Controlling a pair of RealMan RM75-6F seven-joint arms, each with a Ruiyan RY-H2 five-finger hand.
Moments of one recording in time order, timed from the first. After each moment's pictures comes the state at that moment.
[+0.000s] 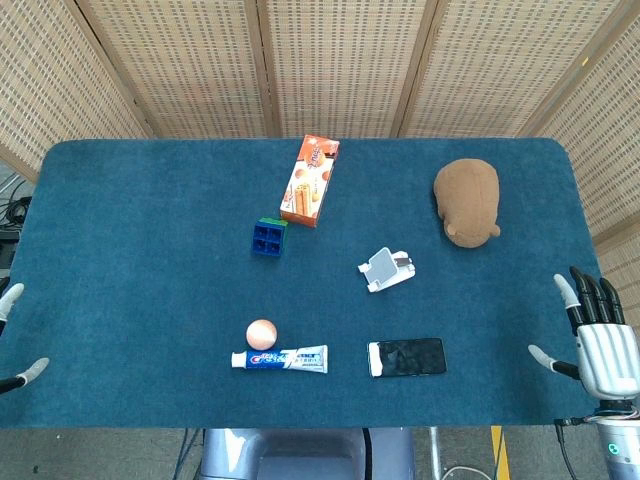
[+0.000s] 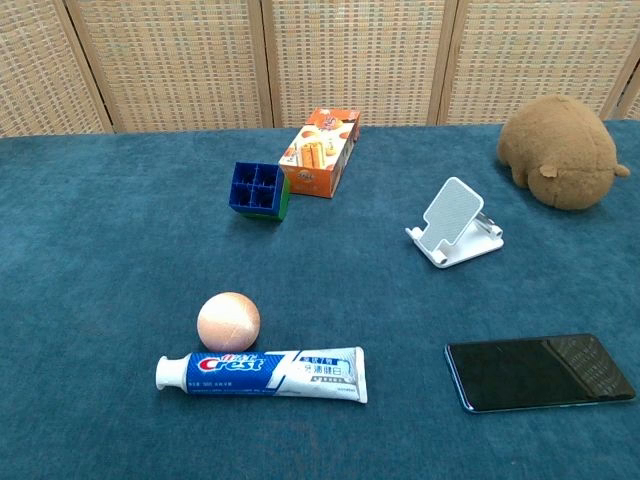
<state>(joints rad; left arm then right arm) -0.01 -1.03 0.00 -1.59 1.62 1.63 -0.10 0.13 -1.17 0.02 -1.53 -1.52 1.62 -0.02</state>
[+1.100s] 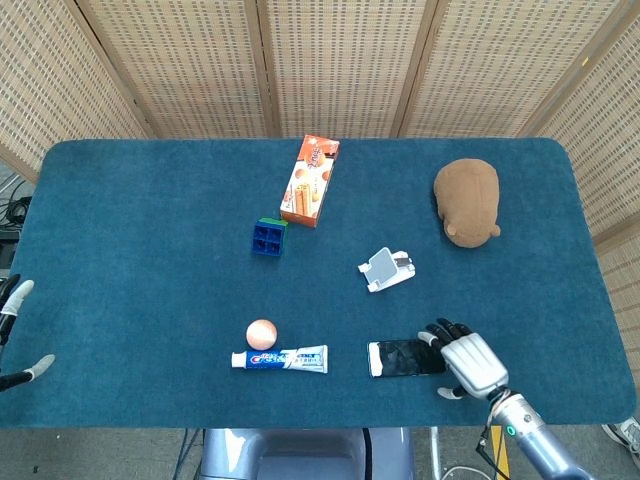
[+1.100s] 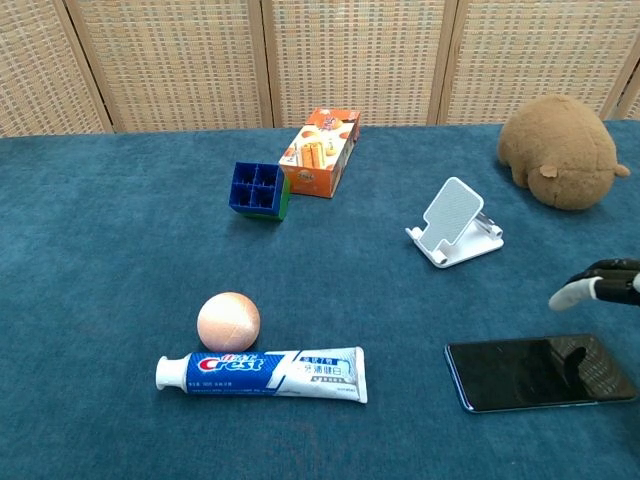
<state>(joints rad) -0.04 -1.03 -0.01 -1.60 1.59 1.57 -0.07 0.35 -1.29 -0.05 -1.61 -1.57 1.05 -0.28</state>
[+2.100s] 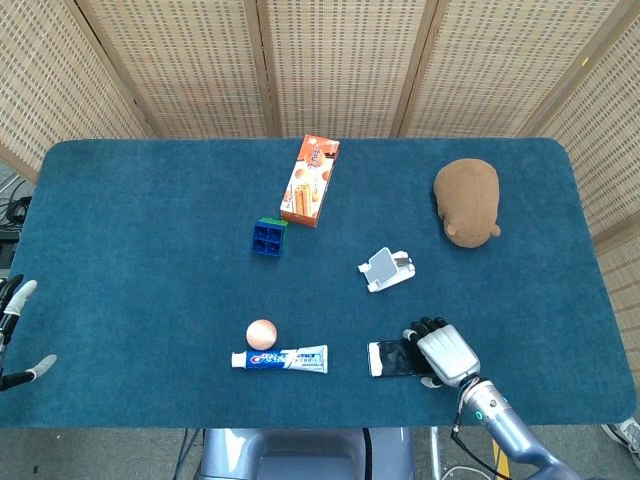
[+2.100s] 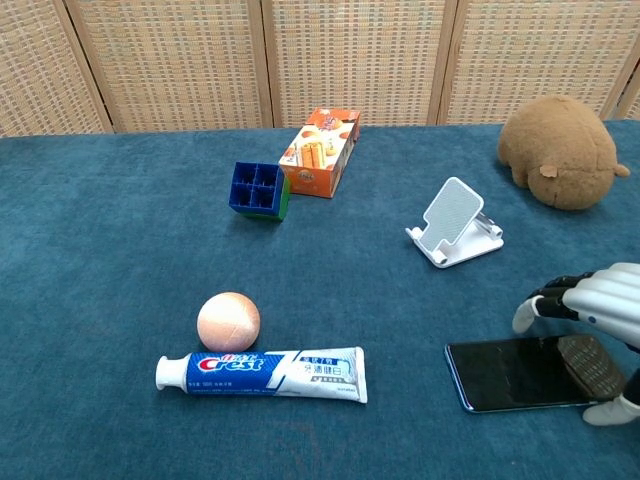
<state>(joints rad) -0.04 -1.03 0.00 -1.61 1.59 1.56 -0.06 0.41 -1.44 -0.02 -1.51 -1.47 0.99 -0.41</state>
